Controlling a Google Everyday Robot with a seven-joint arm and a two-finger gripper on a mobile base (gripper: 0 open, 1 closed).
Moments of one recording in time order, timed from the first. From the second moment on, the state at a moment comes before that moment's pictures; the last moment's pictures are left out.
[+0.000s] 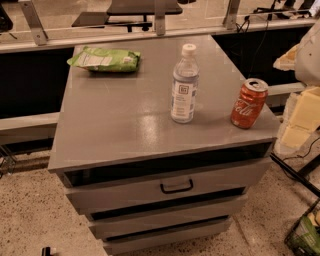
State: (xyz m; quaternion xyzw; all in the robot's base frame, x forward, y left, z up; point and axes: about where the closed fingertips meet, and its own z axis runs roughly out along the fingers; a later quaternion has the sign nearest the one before) arm 0.438 -0.217 0.976 -0.60 0.78 -0.03 0.16
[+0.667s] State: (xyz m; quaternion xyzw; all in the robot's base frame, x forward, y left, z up) arm 0.456 -0.210 0.977 -0.61 0.77 -0.02 0.19
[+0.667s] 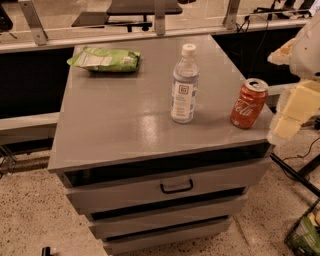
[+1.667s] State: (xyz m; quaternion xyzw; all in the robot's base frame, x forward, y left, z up) arm 0.562 -0.145 0.977 -0.60 0.73 0.08 0.32
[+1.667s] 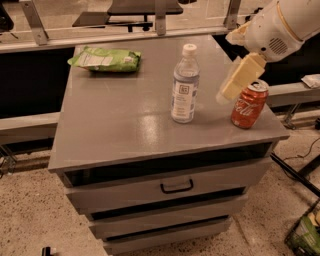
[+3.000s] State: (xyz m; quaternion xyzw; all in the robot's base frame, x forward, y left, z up) arm 0.610 -0.109 0.959 -0.54 0.73 0.21 0.37
